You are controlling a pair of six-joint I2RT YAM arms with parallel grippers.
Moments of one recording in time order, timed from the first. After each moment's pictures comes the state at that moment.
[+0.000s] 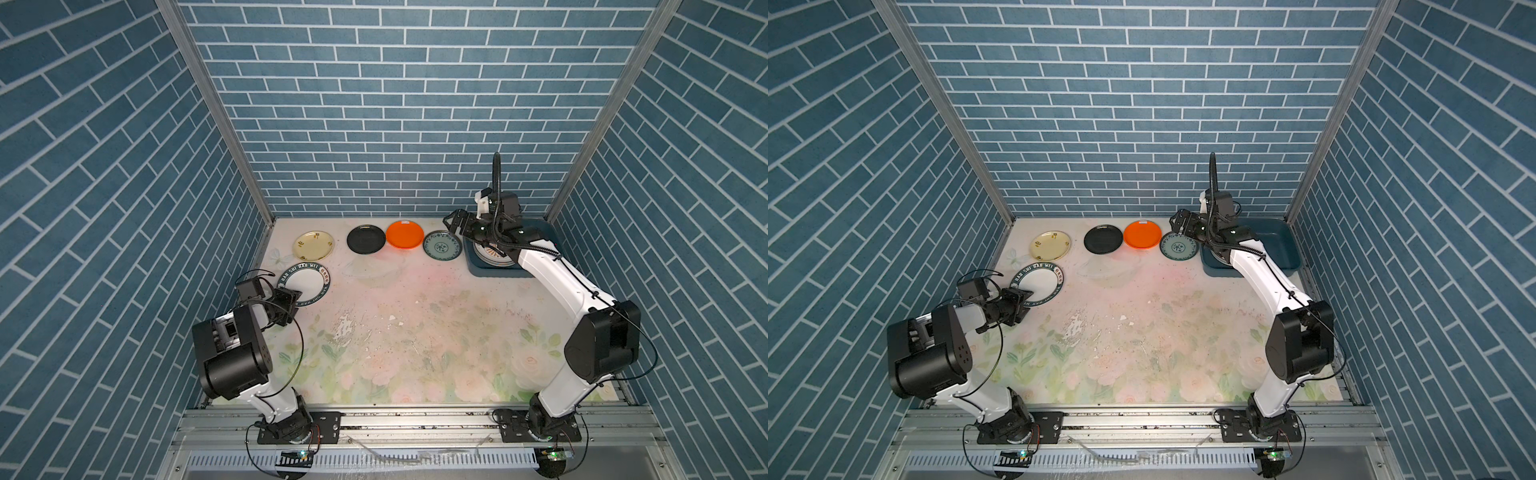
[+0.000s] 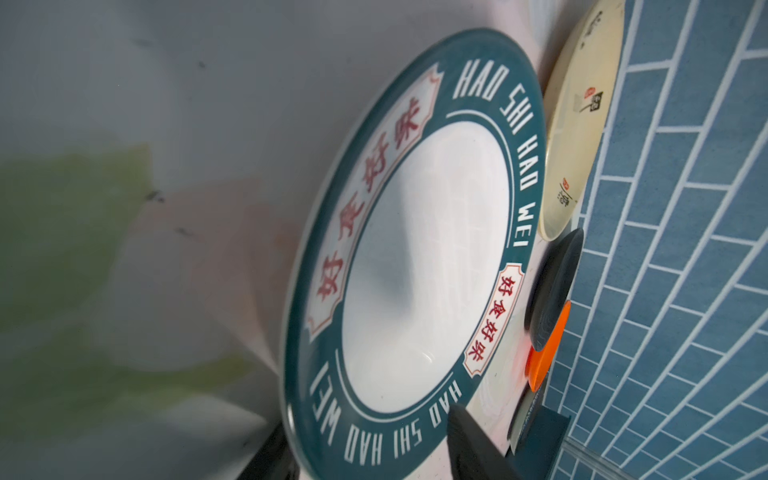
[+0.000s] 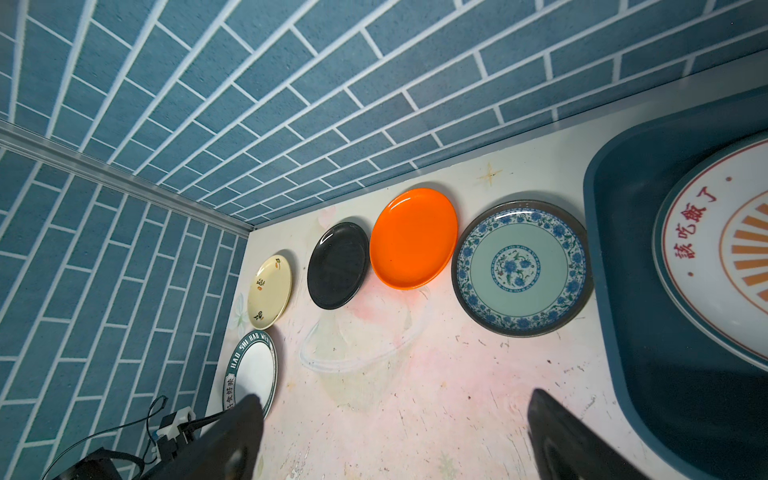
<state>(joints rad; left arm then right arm) 0.45 1.64 0.68 0.01 0.57 -0.90 0.38 1.69 1.54 -0.42 -0.23 0.58</state>
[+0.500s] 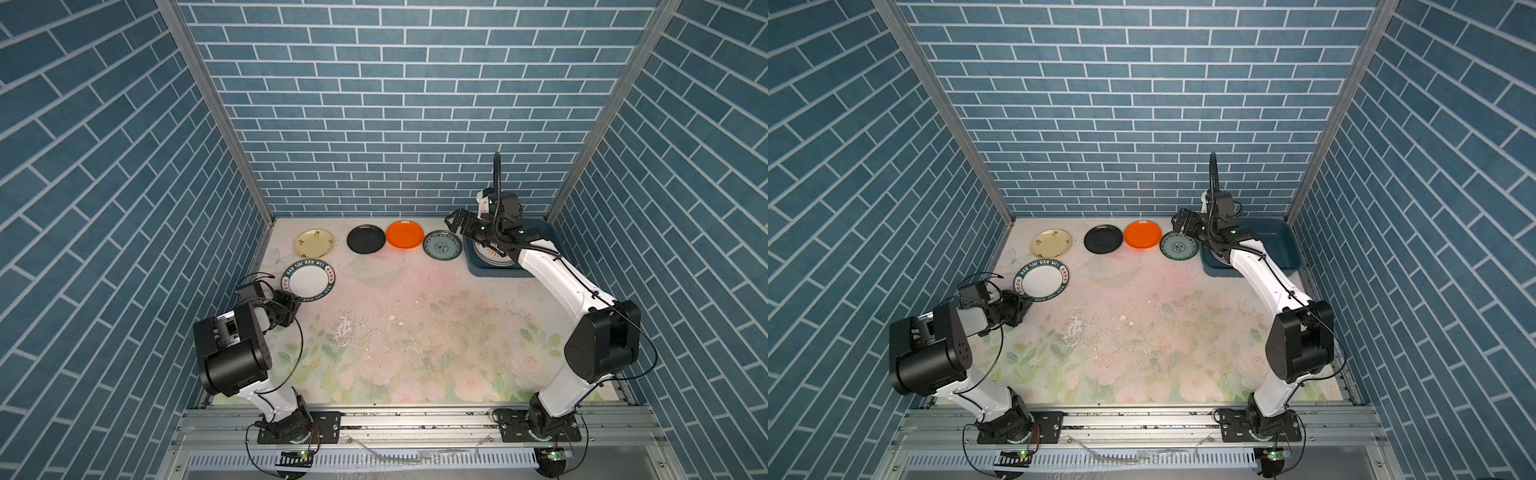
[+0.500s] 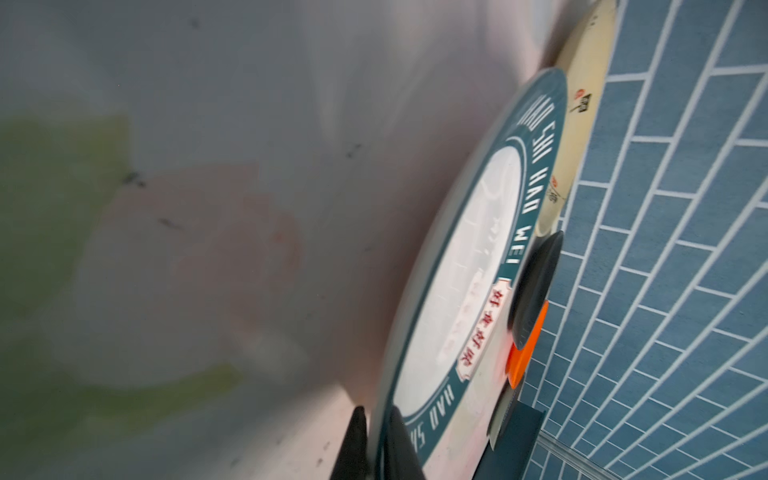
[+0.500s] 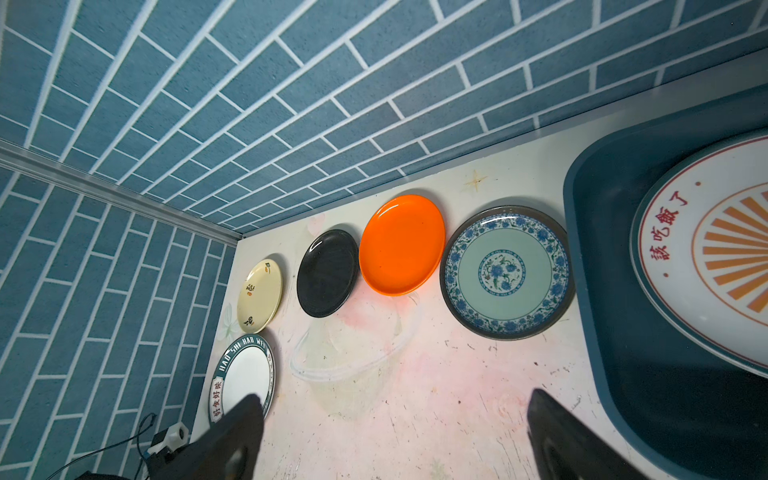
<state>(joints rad) 0.46 1.62 0.64 0.10 0.60 -0.95 0.38 1.69 1.54 -0.42 -0.20 0.58</state>
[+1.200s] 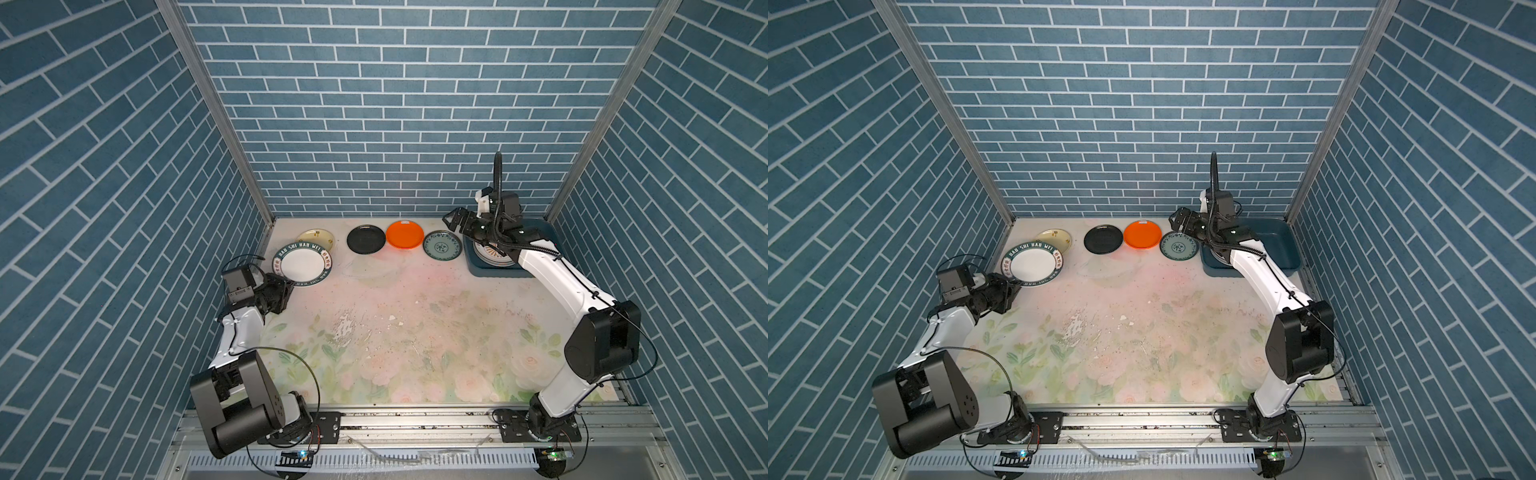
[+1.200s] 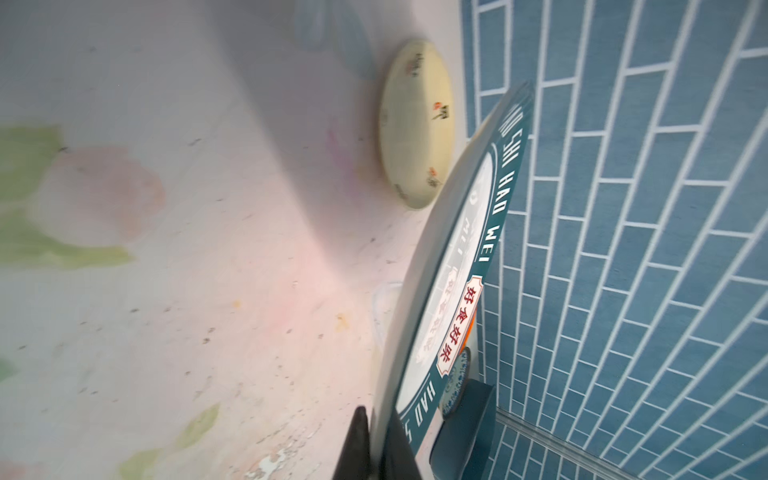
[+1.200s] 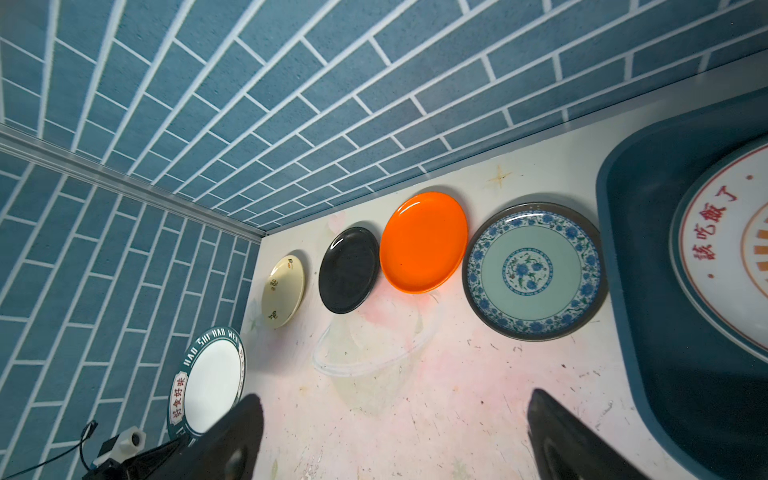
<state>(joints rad) 0.41 1.29 0.81 -0.26 0.59 -0.98 0.38 1.69 1.54 -0.38 -0.27 0.63</state>
